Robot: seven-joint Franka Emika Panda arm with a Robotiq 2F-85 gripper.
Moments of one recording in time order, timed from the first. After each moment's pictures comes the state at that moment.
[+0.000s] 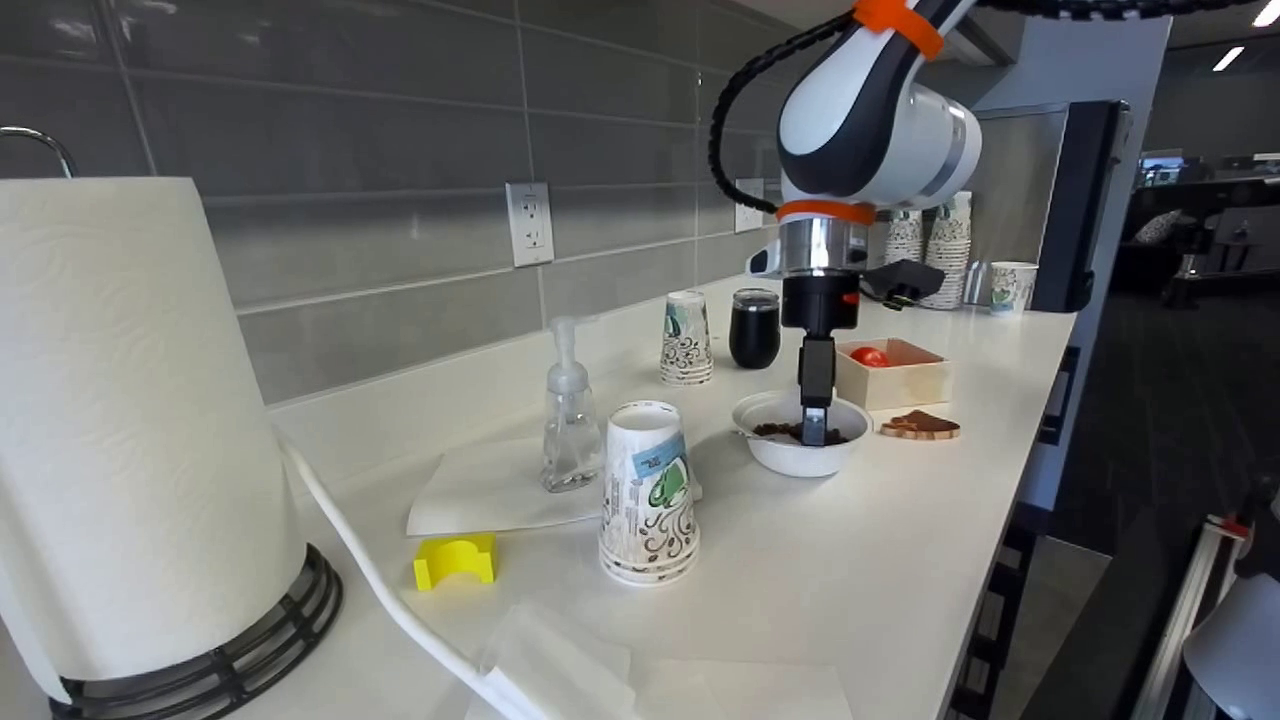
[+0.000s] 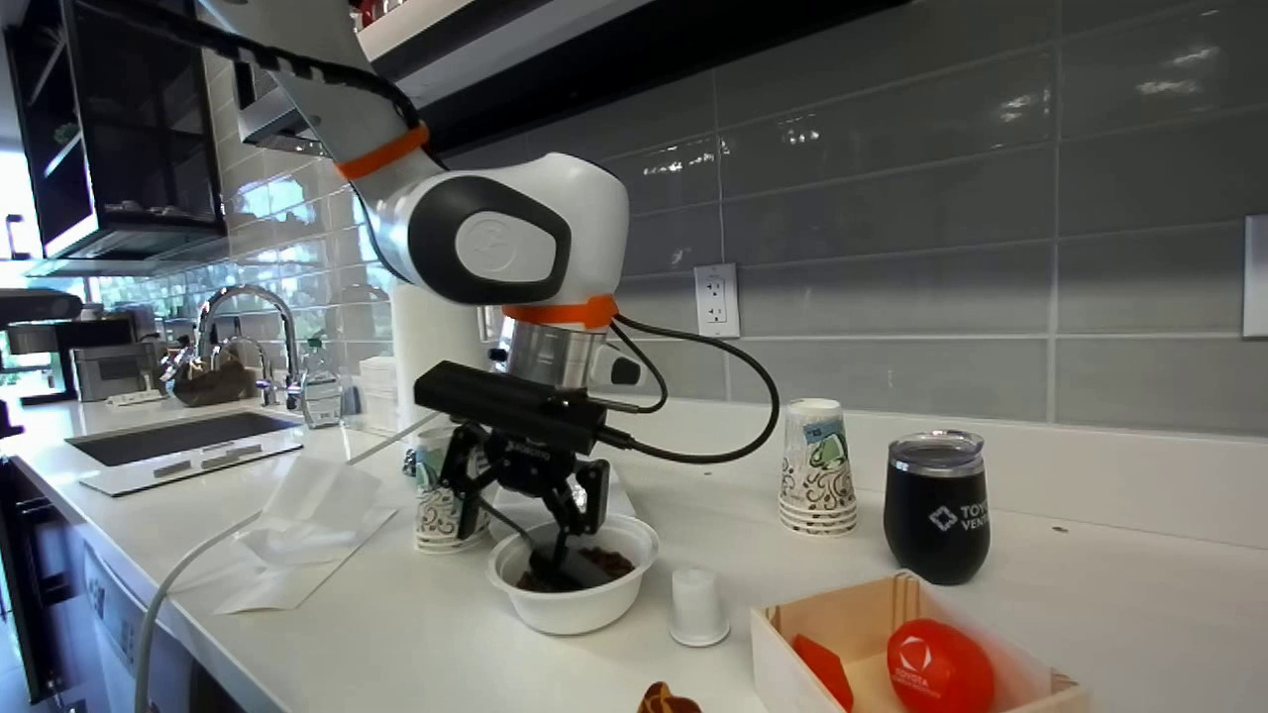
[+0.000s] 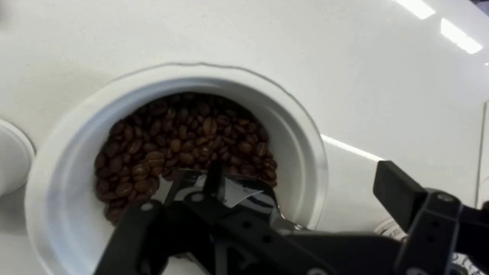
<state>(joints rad) 0.11 -0.17 0.06 -2.69 0.37 2.35 -0.73</state>
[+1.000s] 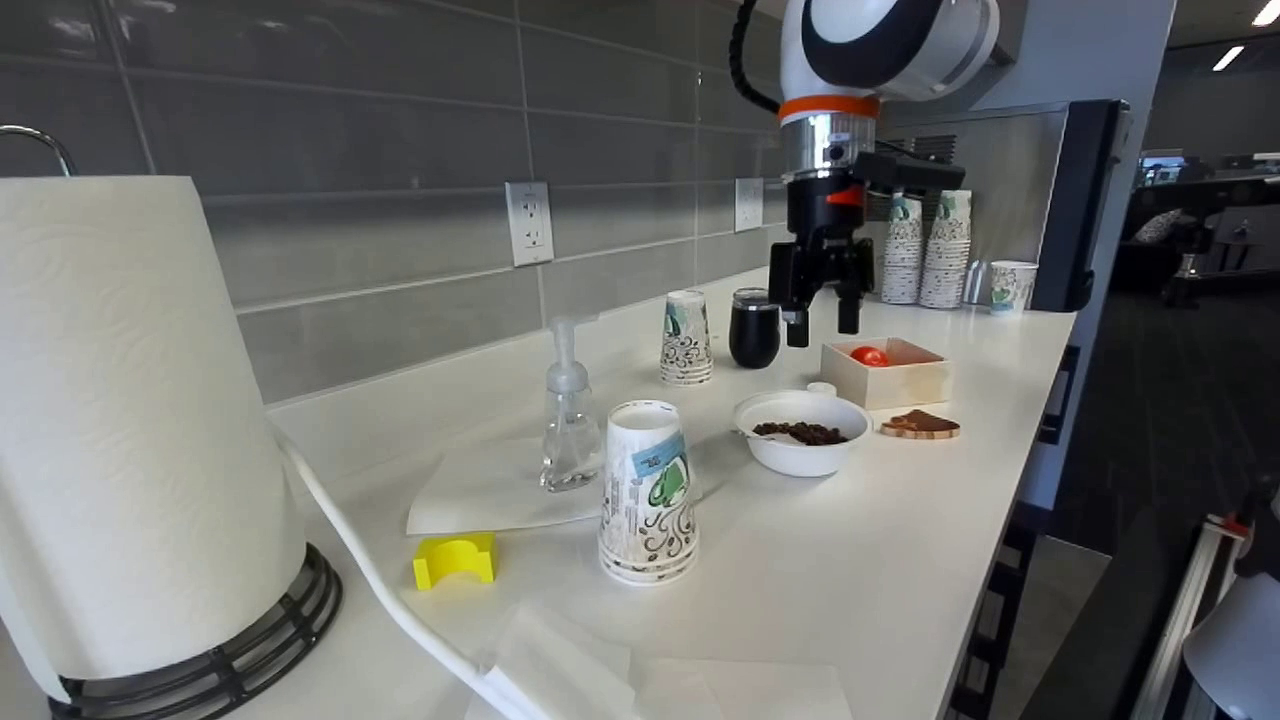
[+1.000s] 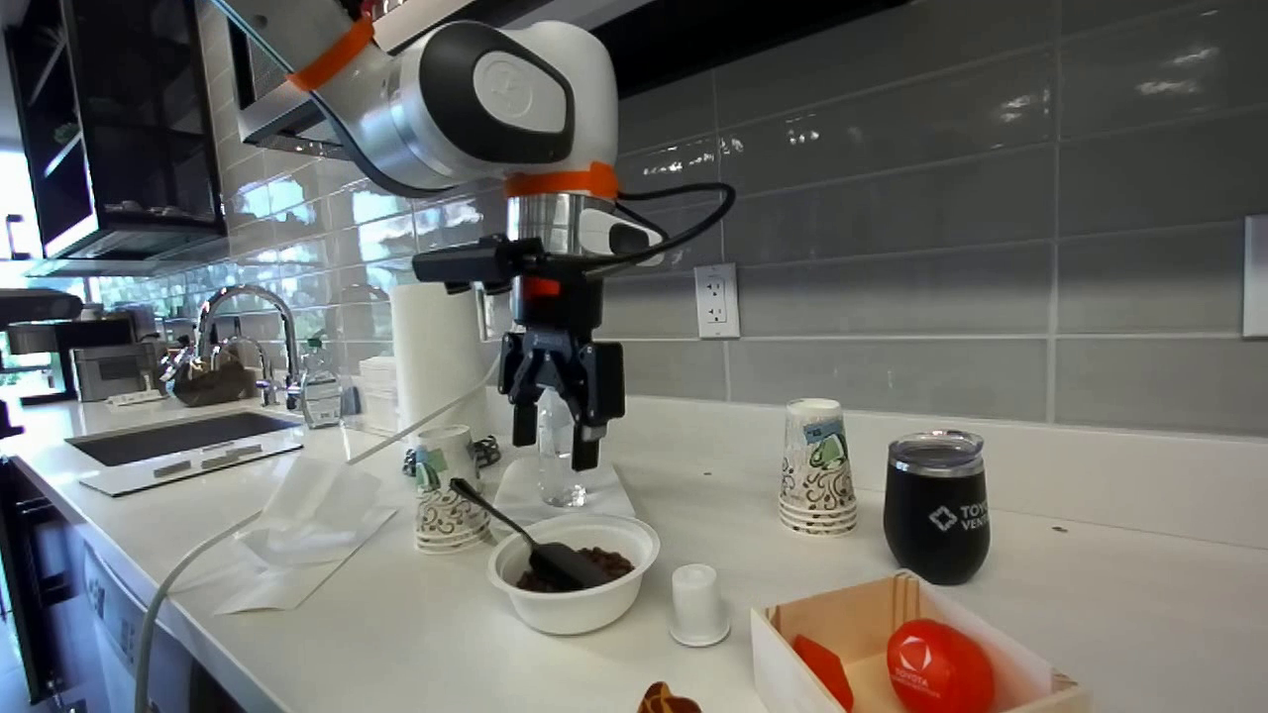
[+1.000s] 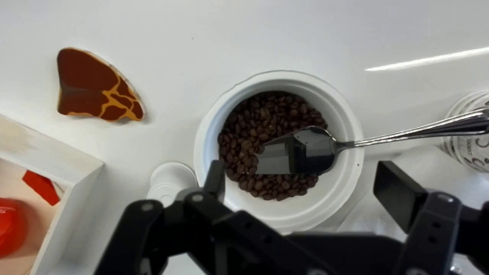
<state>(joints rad) 0.05 -0.35 0.07 -2.59 0.10 2.15 0.05</state>
